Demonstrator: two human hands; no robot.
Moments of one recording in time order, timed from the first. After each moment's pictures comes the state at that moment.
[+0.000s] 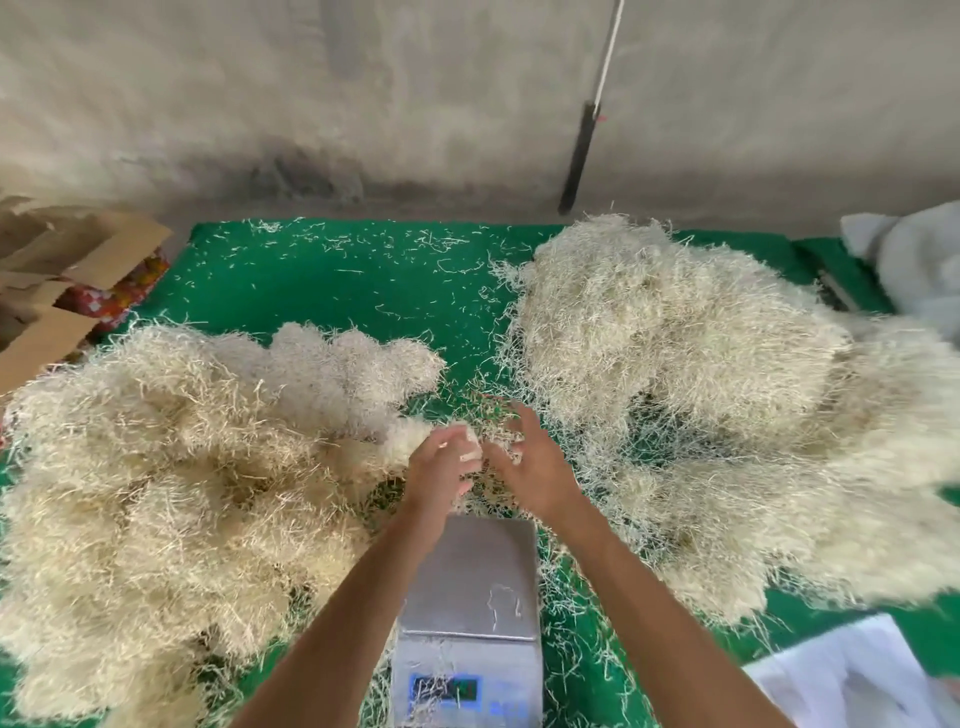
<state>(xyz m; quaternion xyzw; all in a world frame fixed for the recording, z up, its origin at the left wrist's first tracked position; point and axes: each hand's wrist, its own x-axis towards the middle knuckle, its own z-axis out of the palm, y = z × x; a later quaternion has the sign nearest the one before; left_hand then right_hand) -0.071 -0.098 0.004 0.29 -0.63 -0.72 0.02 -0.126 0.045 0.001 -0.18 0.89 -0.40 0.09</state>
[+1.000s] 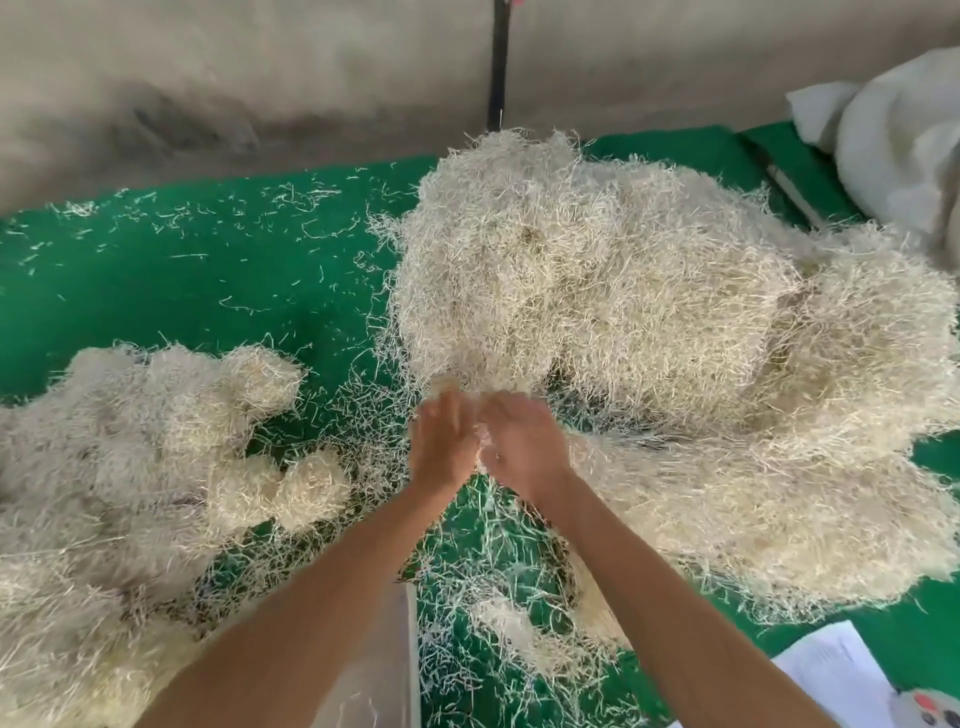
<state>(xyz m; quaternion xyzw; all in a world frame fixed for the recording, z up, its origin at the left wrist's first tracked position) -0.280 0.044 -0.116 0.14 -0.91 -0.39 0.04 -0.294 0.183 -0.102 -0.28 0.95 -0.15 -0.02</state>
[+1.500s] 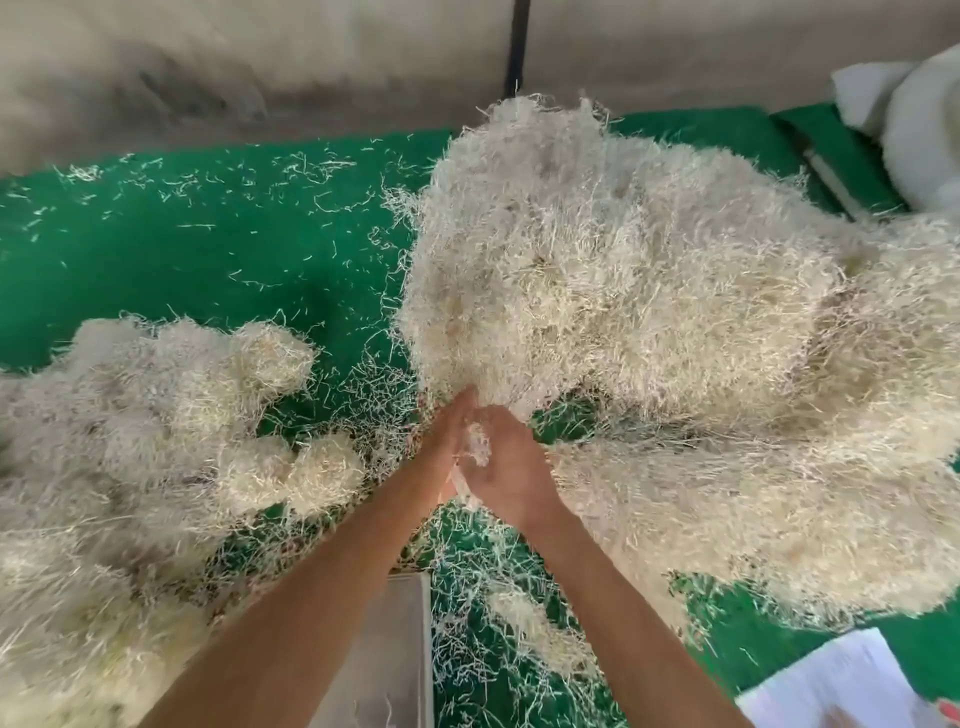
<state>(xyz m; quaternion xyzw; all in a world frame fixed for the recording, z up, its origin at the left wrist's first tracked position) -0.263 0.025 -0.097 0.27 -0.66 -0.68 -0.17 -0.249 0.145 -0.102 -0.21 0.88 -0.42 0.06</state>
